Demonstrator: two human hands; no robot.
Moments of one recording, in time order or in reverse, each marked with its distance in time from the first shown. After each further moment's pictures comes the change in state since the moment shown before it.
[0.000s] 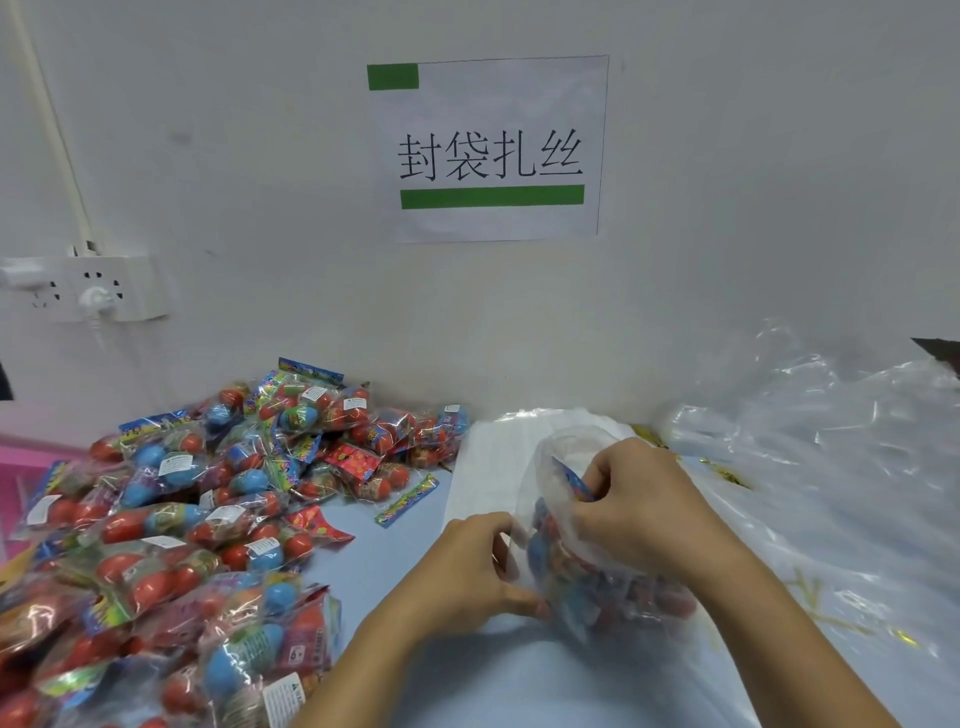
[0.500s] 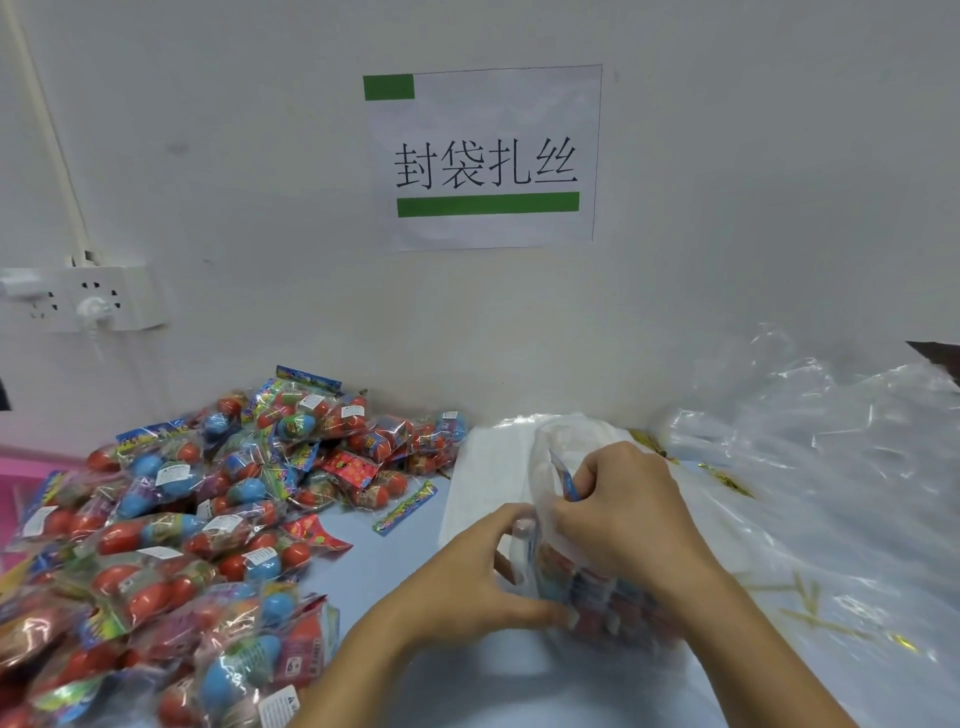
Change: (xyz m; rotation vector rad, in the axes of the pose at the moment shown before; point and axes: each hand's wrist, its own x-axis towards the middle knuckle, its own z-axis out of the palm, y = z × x) left_hand -0.012 0.013 -0.007 -0.221 -0.107 0.154; right_hand -0.004 -0.013 0.006 0.054 0.082 0.015
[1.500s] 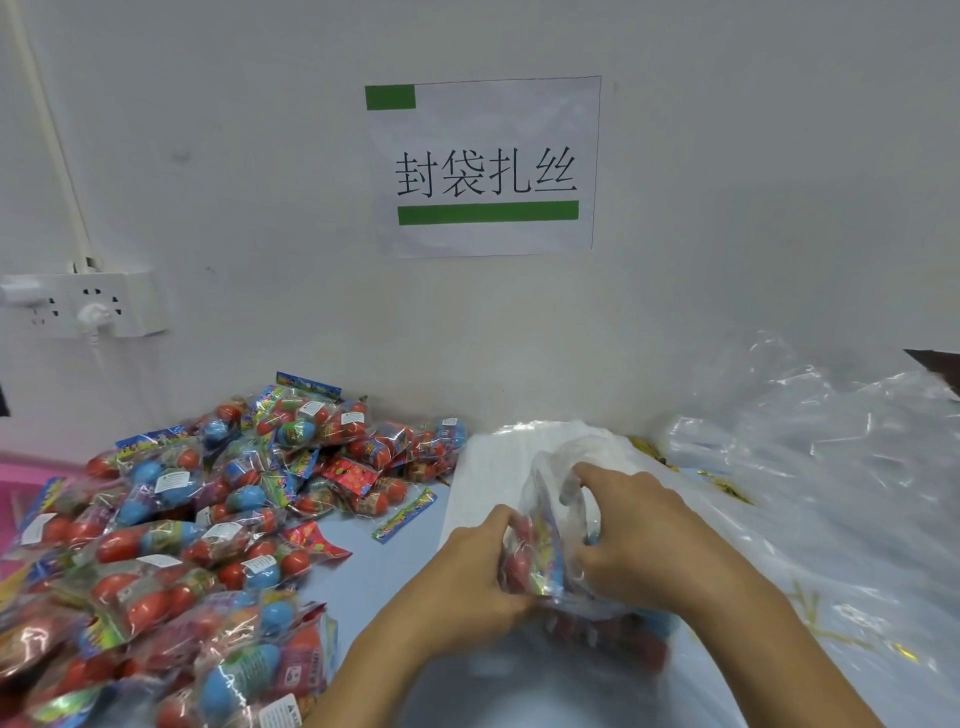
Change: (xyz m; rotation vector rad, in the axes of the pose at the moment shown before) left_hand 0.002 0.006 0.002 0.229 0.090 -0.018; right_hand -0.010 0.005 -0.020 -0.247 -0.254 -0.126
